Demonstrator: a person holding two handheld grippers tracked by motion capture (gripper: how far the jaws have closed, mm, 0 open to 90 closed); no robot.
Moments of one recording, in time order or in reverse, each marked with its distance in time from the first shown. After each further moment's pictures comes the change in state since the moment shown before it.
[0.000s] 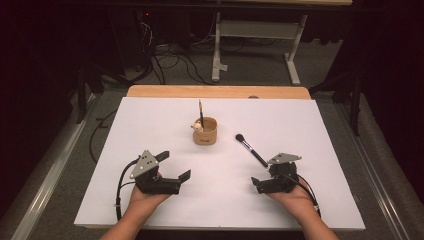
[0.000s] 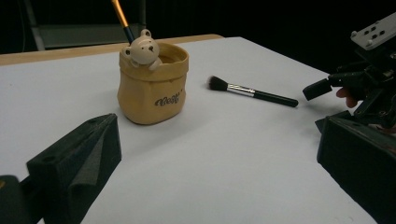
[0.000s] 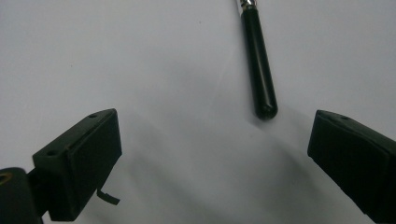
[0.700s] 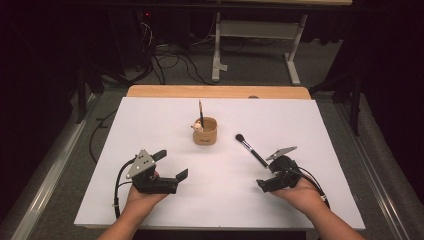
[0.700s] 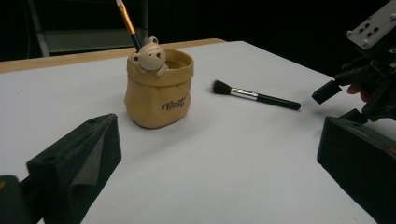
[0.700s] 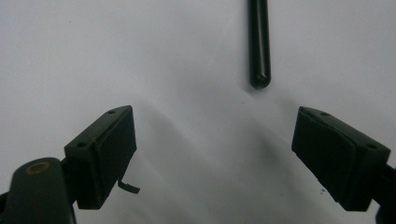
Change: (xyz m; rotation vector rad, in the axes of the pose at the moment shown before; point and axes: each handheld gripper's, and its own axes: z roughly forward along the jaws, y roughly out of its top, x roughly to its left) left arm 0.004 0.002 -0.005 -0.015 0.004 0.002; right arm -0.004 0.020 -0.013 0.226 0.018 -0.055
